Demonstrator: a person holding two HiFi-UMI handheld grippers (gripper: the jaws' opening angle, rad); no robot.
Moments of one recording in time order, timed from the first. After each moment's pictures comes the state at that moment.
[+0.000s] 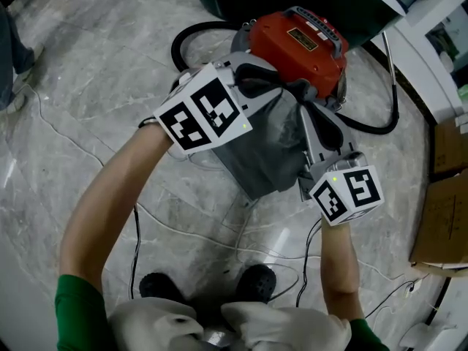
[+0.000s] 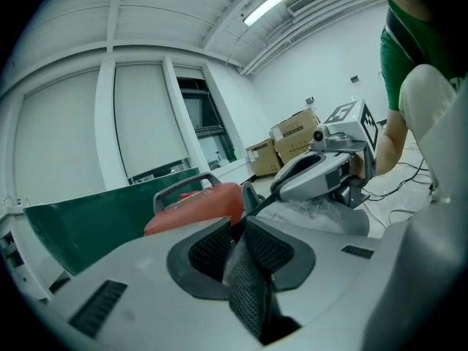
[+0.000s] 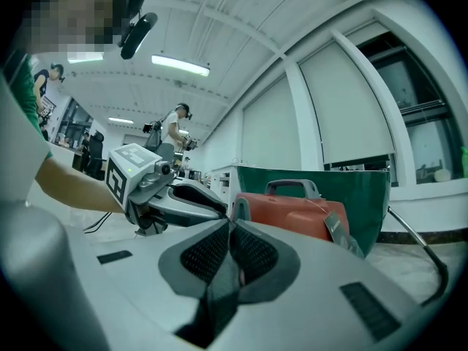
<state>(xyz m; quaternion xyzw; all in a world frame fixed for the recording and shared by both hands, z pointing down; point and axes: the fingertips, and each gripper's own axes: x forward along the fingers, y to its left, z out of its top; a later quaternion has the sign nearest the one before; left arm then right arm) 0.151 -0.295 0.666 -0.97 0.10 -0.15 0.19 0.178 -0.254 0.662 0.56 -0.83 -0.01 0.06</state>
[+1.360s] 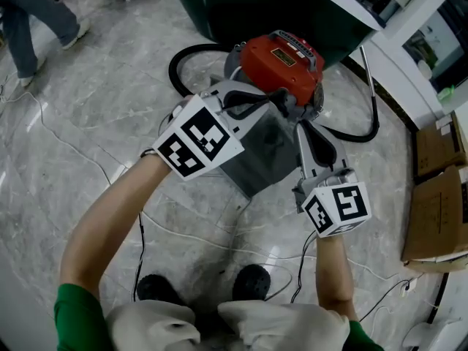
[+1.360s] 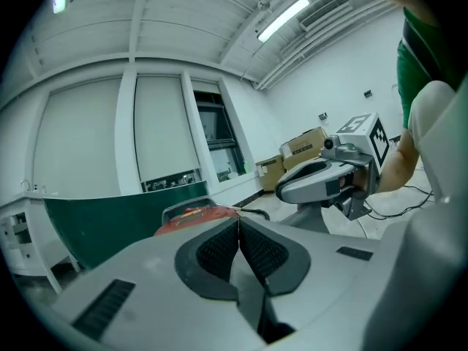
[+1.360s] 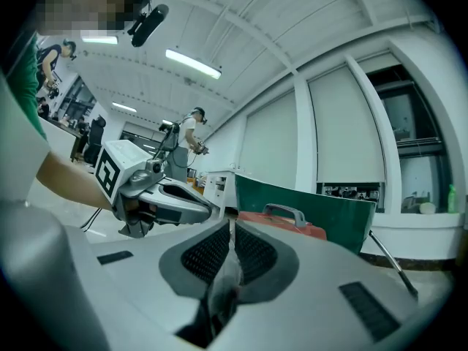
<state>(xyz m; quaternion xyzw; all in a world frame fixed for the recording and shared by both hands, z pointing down) 0.122 -0.239 0.623 -0.97 0.15 -0.09 0.15 0.168 -0.194 0.617 0.58 -0.80 -0.07 0.09</state>
